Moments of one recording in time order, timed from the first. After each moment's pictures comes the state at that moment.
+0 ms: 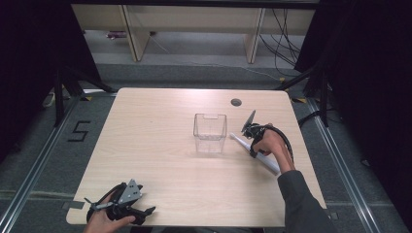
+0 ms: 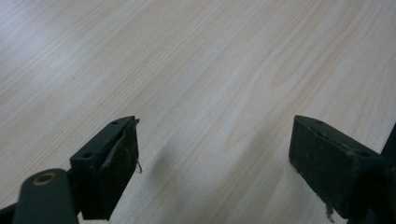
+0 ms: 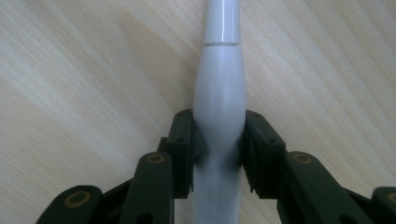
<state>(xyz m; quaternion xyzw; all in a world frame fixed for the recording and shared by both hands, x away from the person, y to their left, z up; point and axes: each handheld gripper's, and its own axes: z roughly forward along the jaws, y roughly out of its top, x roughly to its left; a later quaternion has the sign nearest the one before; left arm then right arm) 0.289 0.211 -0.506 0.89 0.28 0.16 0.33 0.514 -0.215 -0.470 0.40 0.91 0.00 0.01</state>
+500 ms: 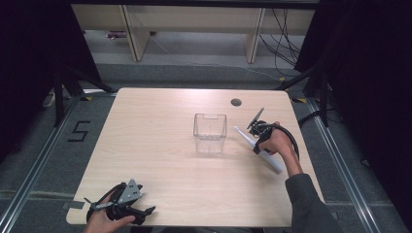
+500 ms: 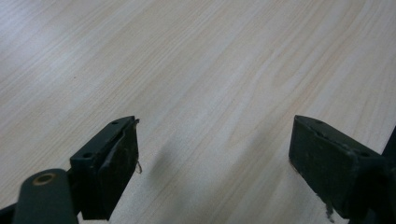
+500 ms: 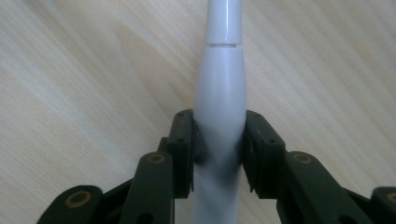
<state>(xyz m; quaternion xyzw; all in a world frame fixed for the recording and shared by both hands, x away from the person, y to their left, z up) 0.288 0.211 -0.507 0.88 0.28 0.16 0.33 0.508 -0.233 -0.455 0.40 0.91 0.06 0.05</state>
